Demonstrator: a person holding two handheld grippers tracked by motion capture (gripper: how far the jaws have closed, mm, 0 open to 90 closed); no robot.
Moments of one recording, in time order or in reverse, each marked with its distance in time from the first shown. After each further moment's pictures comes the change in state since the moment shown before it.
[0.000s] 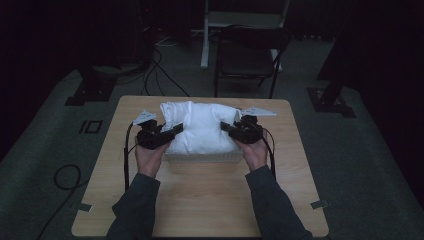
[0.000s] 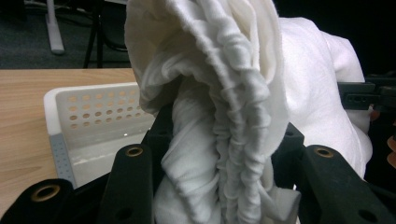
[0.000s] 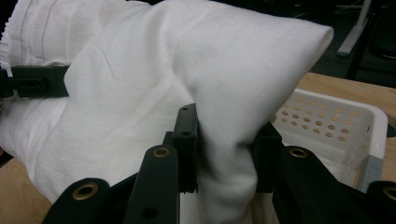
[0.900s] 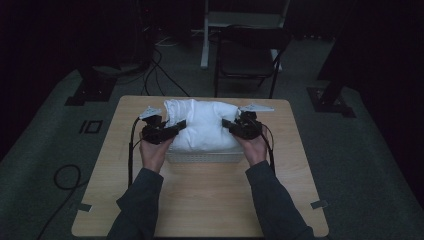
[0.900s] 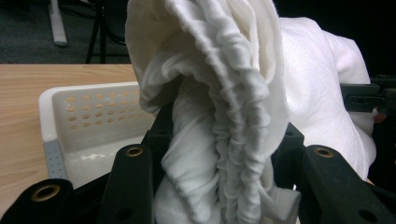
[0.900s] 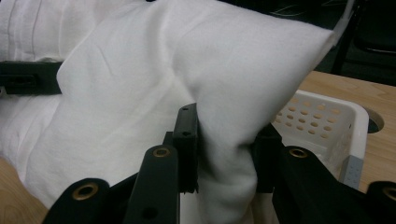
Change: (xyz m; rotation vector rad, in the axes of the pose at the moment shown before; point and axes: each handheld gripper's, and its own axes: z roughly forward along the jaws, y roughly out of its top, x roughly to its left) left arm 0.006 0.006 0.021 0.026 0.016 -0.017; right arm -0.013 0.004 0.013 0.033 -0.045 0.002
